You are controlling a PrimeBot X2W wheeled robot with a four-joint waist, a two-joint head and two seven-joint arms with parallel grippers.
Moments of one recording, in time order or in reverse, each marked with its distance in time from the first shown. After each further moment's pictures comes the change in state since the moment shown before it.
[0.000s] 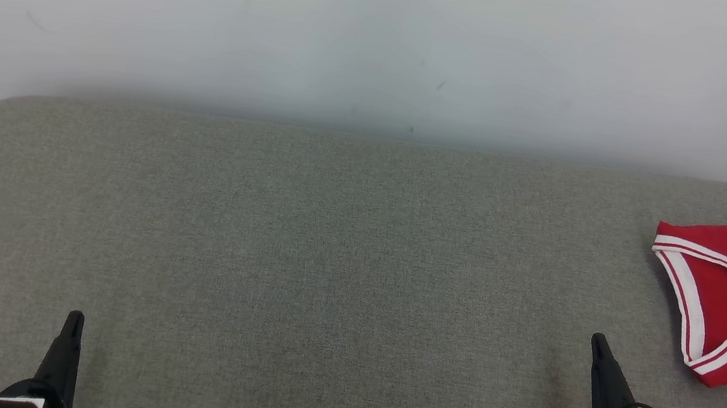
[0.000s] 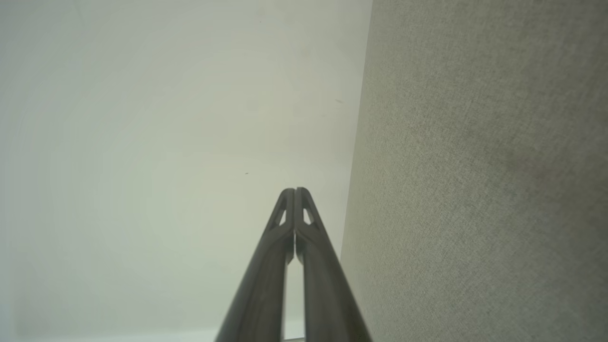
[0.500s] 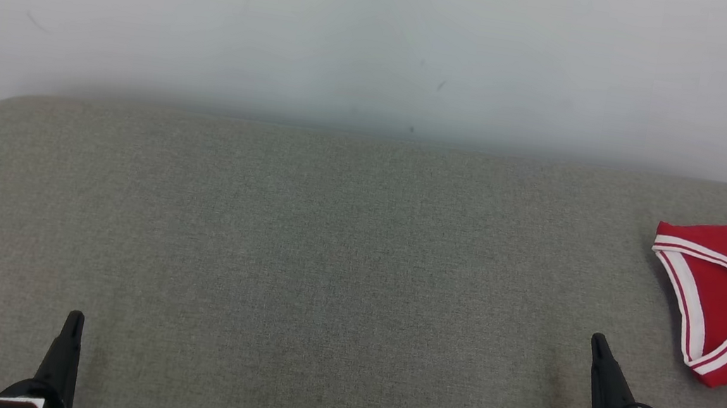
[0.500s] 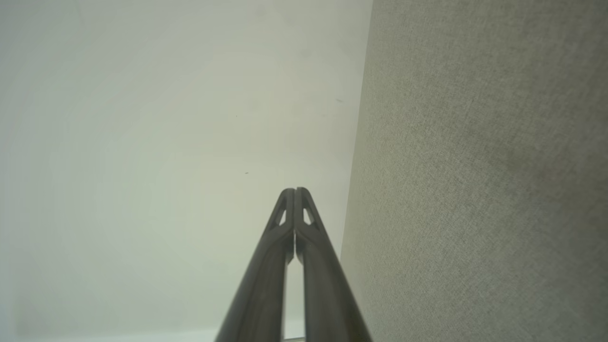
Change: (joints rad) left arm 0.000 0.000 0.000 0.000 0.000 0.000 0.000; right arm 0.000 0.000 0.000 0.000 0.000 0.000 0.001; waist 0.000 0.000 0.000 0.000
